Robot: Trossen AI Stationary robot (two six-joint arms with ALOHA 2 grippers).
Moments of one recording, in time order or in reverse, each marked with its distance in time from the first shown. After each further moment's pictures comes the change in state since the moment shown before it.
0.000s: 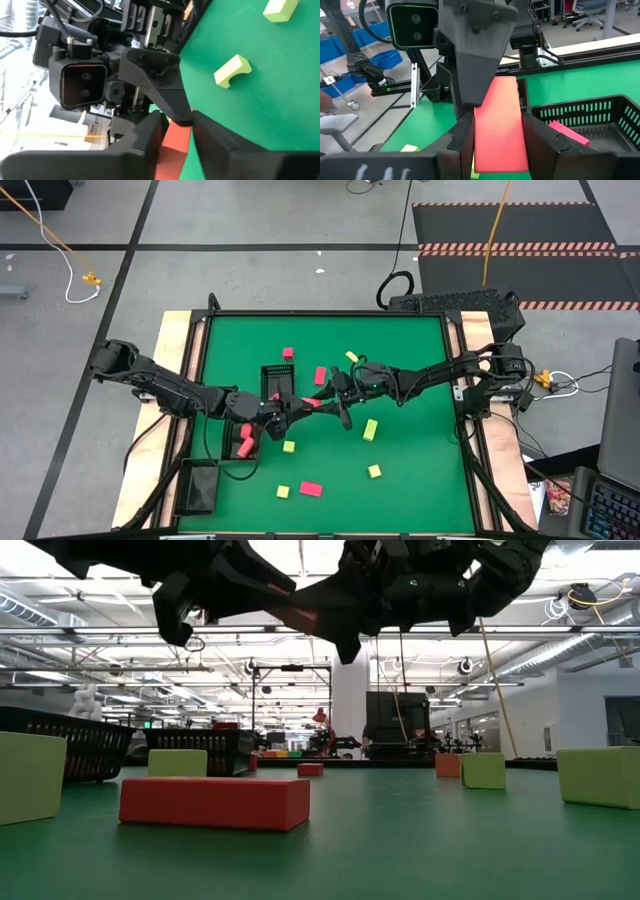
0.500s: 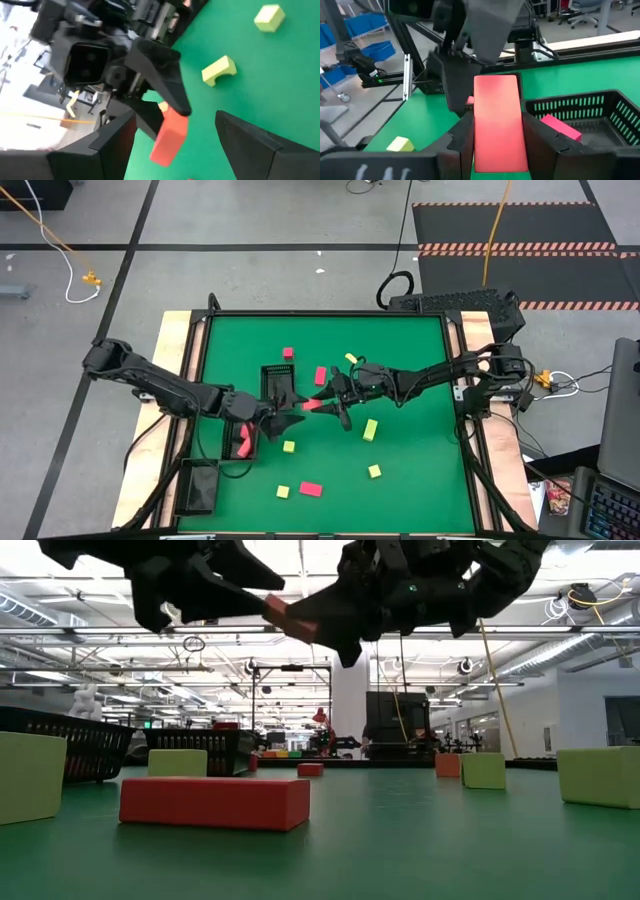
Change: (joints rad) left arm -0.018 -0.062 0.001 -0.140 -0.009 -0.171; right arm -0.001 0.002 0.000 -0.023 0.025 -0.033
